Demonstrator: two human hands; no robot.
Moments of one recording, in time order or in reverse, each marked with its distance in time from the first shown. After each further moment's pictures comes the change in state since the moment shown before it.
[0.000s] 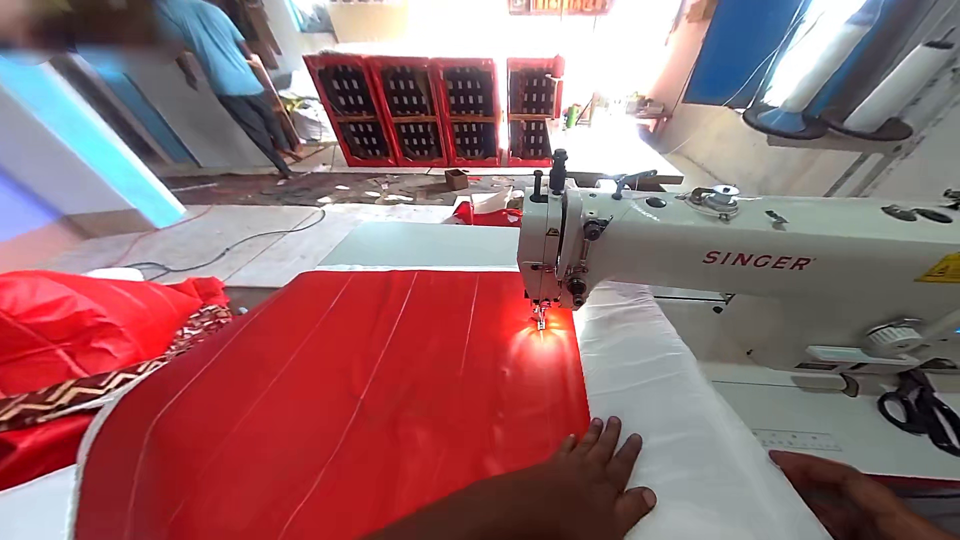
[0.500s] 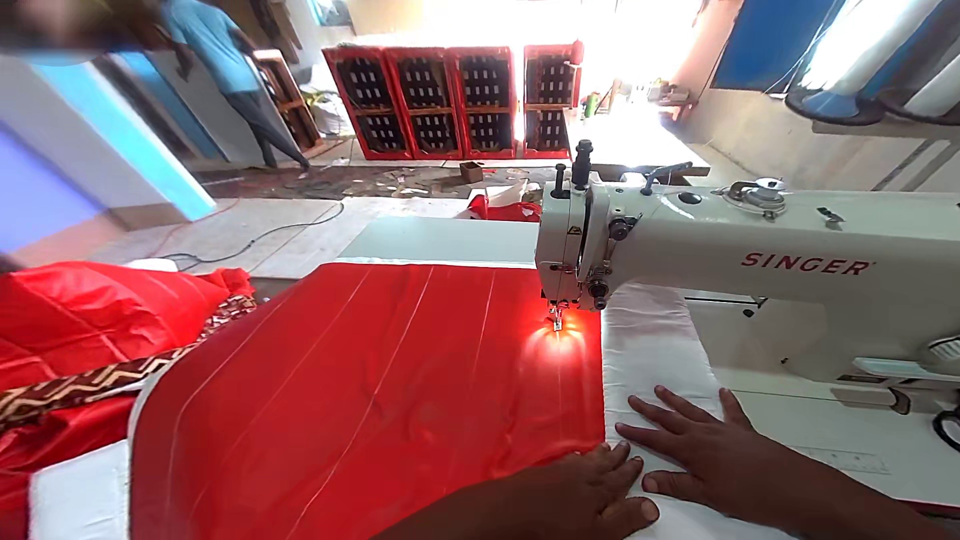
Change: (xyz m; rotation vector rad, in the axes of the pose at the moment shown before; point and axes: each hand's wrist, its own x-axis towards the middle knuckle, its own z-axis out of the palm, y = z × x) left_hand -0.010 -0.033 0.001 -0.129 0.016 0.091; right_hand 0.141 -0.034 0.050 -1.112 -0.459 -0.081
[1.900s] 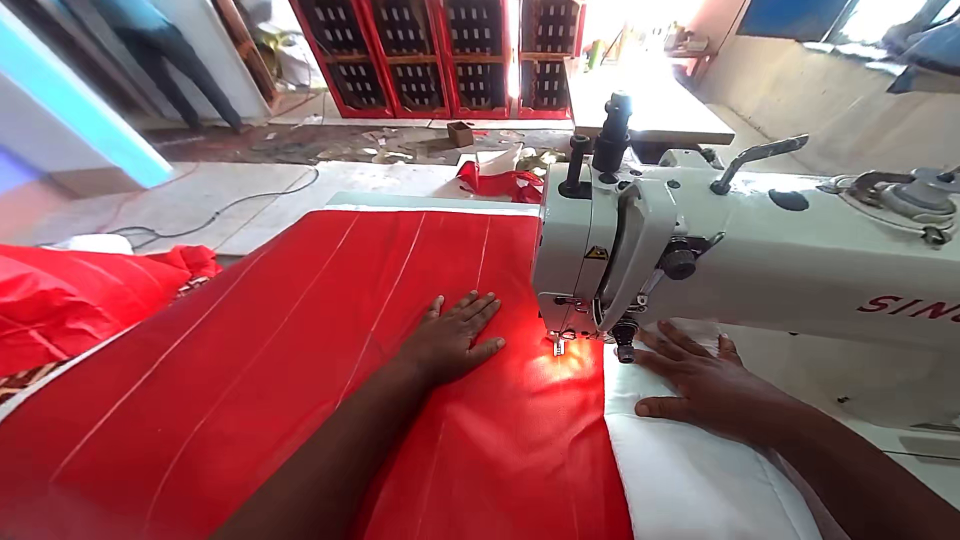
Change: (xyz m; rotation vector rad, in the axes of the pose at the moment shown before) left_hand 0.028 -0.181 -0.156 0.490 0.476 -0.411; right_hand 0.103 0.069 -0.058 0.055 0.206 0.106
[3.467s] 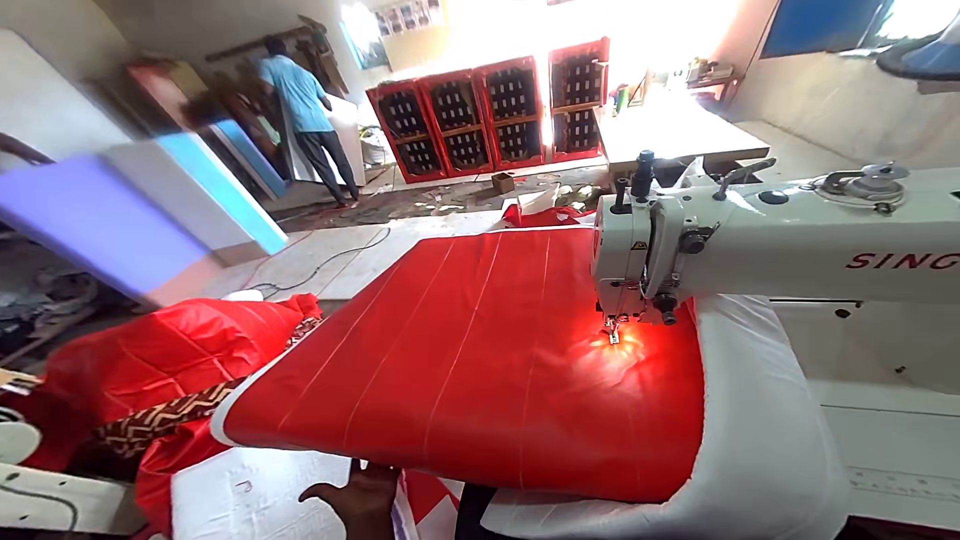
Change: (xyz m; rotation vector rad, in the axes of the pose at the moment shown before) left_hand -0.233 -0.162 0.183 -1.953 1.304 -0.613; right_hand -0.118 -0.026 0.222 1.148 0.313 0.072
